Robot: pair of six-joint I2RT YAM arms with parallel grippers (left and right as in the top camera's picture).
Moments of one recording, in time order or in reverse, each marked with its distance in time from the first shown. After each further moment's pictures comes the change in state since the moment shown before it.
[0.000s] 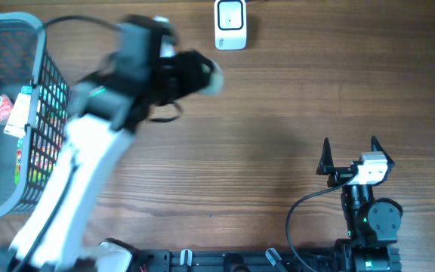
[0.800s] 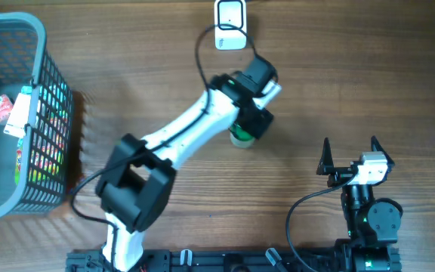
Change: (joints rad) left arm -0.299 0.527 -0.008 0.137 -0.088 0.682; right arm 0.000 0.000 0.000 0.000 0.000 0.000
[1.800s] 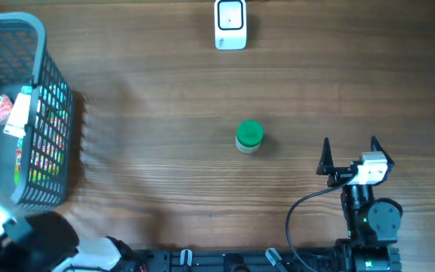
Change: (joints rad) left arm 1.389 -0.351 0.301 -0.556 -0.182 -0.546; right arm 0.002 0.000 0.000 0.000 0.000 0.000
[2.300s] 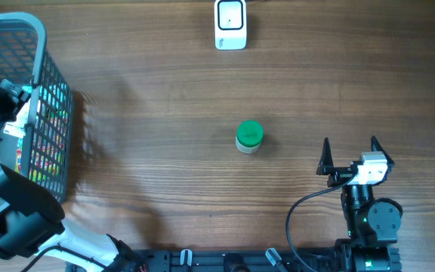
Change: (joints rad) left arm -0.011 0.172 -0.245 0.301 0.101 0.203; right arm 0.000 0.000 0.000 0.000 0.000 0.000
